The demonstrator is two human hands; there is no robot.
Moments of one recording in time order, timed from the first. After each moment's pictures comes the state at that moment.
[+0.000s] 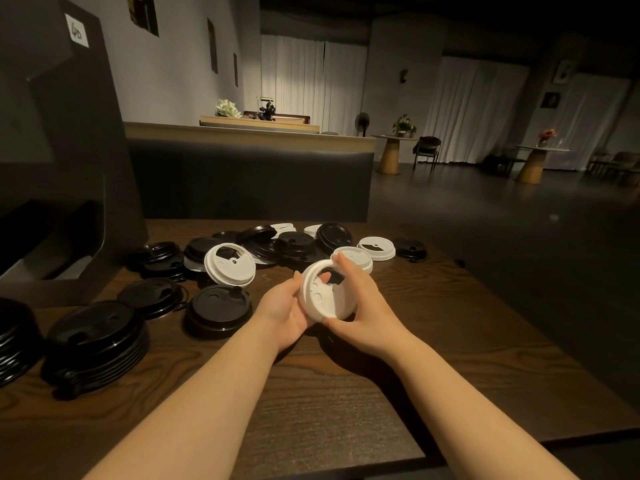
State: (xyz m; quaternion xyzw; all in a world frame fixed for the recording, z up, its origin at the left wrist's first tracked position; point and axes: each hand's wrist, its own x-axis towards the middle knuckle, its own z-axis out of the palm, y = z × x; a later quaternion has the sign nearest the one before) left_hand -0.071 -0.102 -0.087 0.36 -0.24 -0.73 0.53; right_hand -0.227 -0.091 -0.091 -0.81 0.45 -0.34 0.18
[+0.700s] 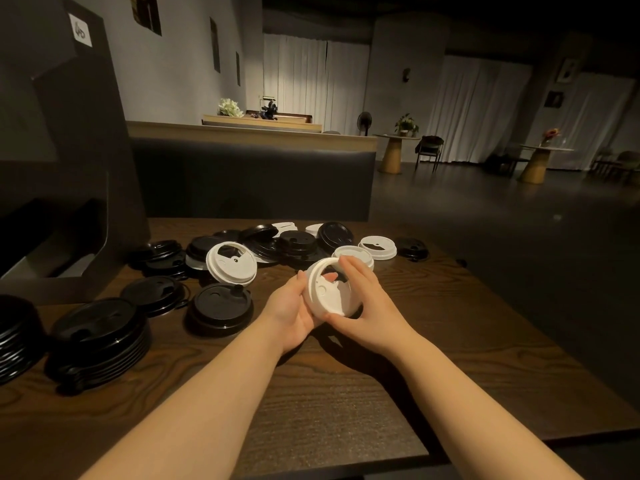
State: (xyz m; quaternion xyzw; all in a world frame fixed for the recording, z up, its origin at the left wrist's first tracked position) left_hand -0.079 -0.098 -0.088 0.37 -0.28 -0.71 0.52; right_hand -0.232 -0.093 -0.092 -0.81 0.46 -0.33 0.16
